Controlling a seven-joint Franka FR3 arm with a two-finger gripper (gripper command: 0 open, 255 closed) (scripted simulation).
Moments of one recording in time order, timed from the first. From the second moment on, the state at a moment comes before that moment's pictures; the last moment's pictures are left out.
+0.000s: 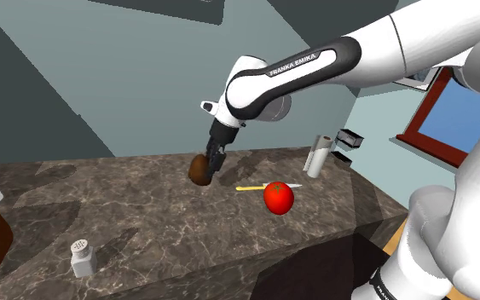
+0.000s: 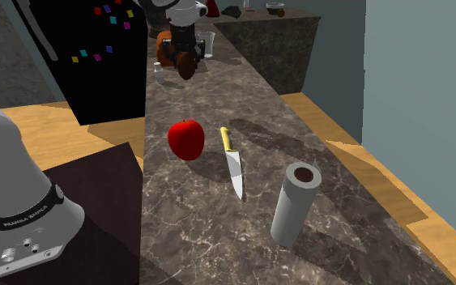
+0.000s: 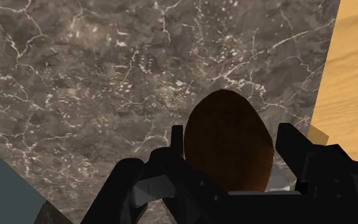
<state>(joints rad) 0.54 0.04 -0.16 -2.17 0.33 2.36 -0.92</state>
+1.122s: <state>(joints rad) 0.75 0.24 -0.01 -1.94 0.23 2.41 -0.49</state>
